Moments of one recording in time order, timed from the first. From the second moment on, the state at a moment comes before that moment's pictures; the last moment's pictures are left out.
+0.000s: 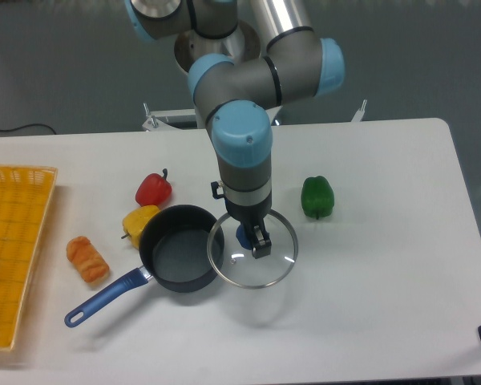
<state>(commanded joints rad) 2.40 -1.94 -1.54 -1.14 1.59 1.60</state>
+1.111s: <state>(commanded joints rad) 2.45 -2.06 -1.55 -1.09 1.60 1.63</state>
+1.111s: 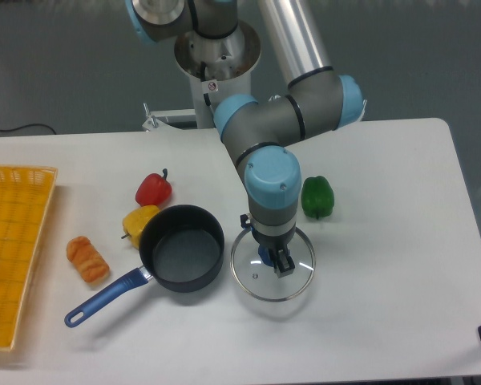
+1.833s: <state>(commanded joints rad) 2.44 -2.09 -1.57 -1.08 1.63 1.63</state>
